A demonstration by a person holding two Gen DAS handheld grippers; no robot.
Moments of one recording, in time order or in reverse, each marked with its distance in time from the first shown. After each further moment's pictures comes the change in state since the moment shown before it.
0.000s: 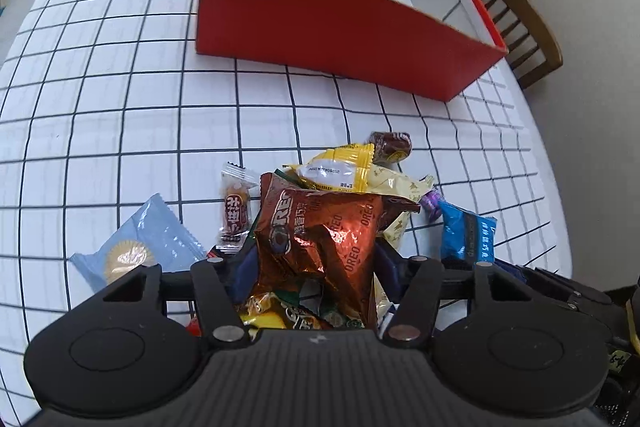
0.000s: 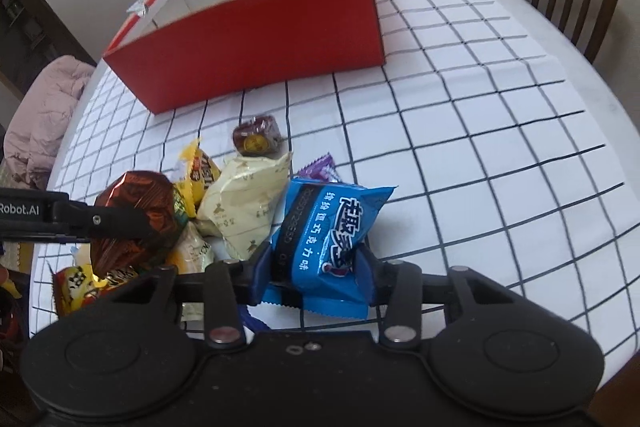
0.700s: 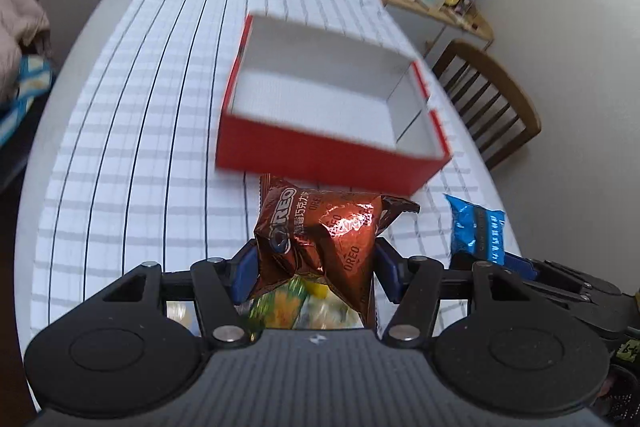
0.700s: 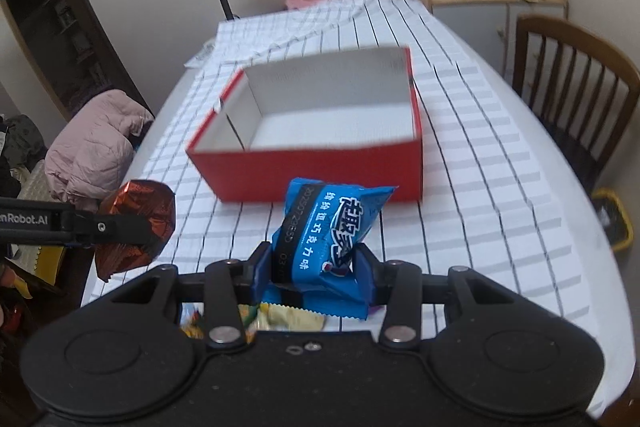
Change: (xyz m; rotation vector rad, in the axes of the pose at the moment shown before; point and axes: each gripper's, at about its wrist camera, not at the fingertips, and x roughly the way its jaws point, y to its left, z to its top) left arm -0.106 -0.030 0.029 0.027 -0.235 0.027; right arm -0.077 0.035 0.065 -0.147 -0.178 0.072
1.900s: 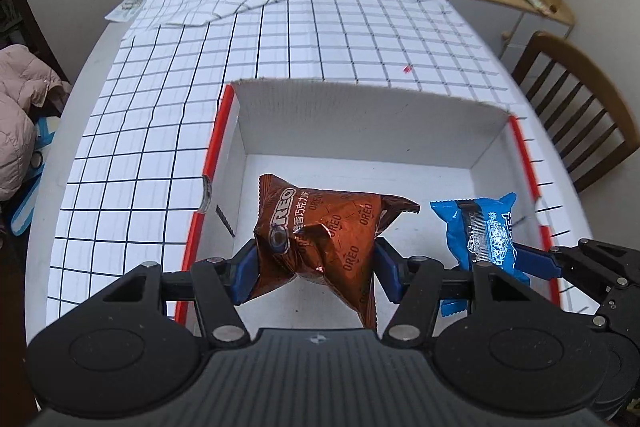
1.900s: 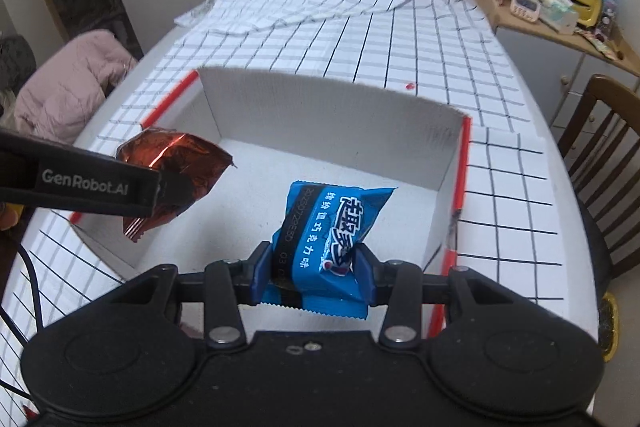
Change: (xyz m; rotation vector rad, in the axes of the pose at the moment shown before) left arm 0.166 -0.031 0.141 0.069 0.070 0.279; right arm 0.169 -0.027 0.120 -0.247 0.149 -0.009
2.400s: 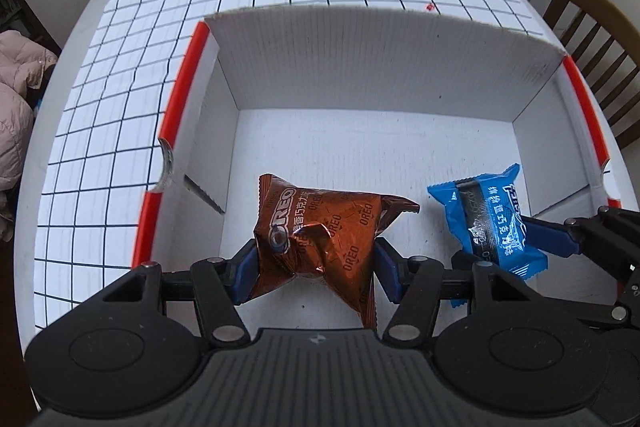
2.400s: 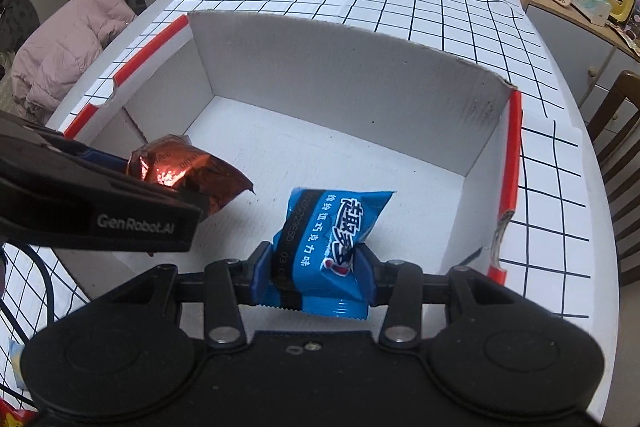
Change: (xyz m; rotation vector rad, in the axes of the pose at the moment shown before) left arm 0.055 -0.012 -0.001 0.033 0.133 0.059; right arm 0.045 0.000 0.002 -0.061 0.098 0.015
